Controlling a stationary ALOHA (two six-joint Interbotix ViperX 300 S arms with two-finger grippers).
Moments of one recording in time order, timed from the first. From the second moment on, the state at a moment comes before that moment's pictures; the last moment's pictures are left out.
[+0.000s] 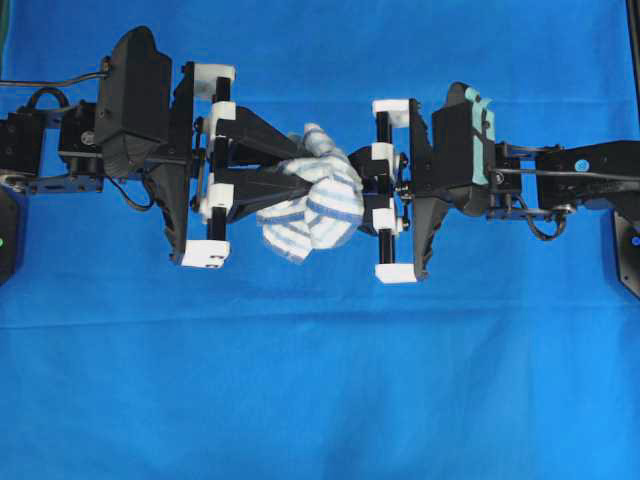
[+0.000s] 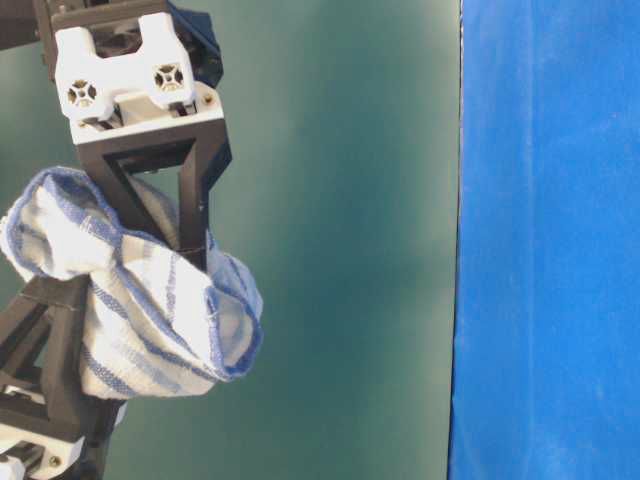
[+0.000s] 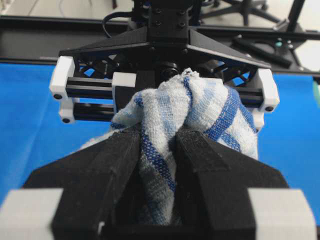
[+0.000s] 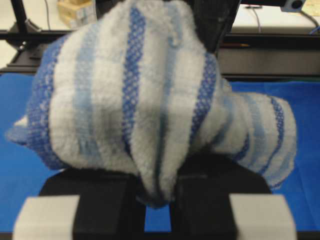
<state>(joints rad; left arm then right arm) 0.00 -0.31 0.62 -0.02 -0.24 0.00 0.00 -0.17 0.67 0.00 -0.41 0.00</state>
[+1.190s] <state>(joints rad) 0.02 -0.70 0.87 -0.02 -0.23 -0.01 0.00 -0.35 0.80 0.00 -0.29 0.00</state>
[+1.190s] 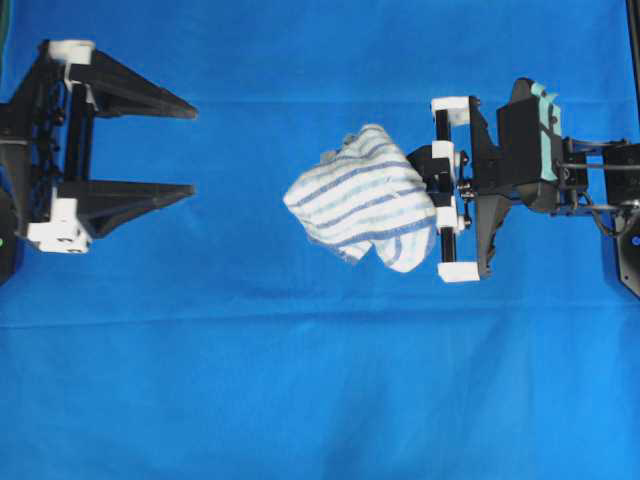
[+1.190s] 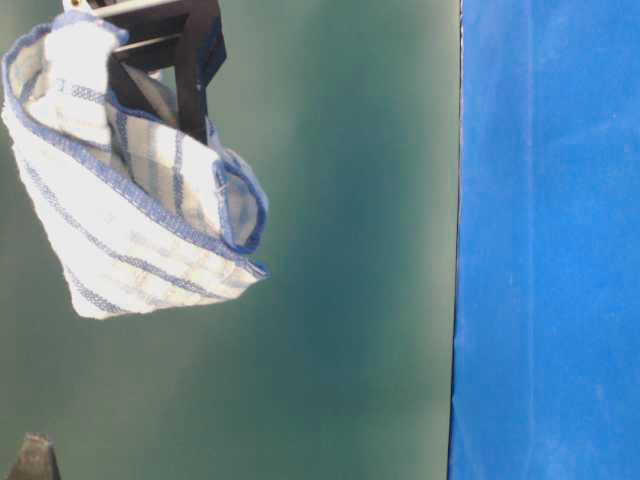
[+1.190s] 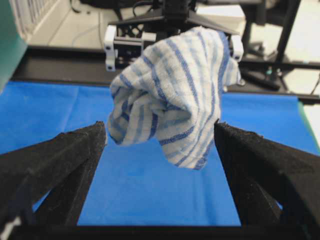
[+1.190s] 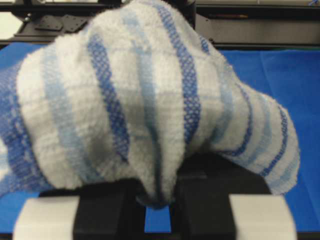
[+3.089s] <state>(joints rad) 0.02 -0.67 0.87 -0.02 -0.23 -0.01 -0.15 0.02 0.64 0.00 0.18 0.04</state>
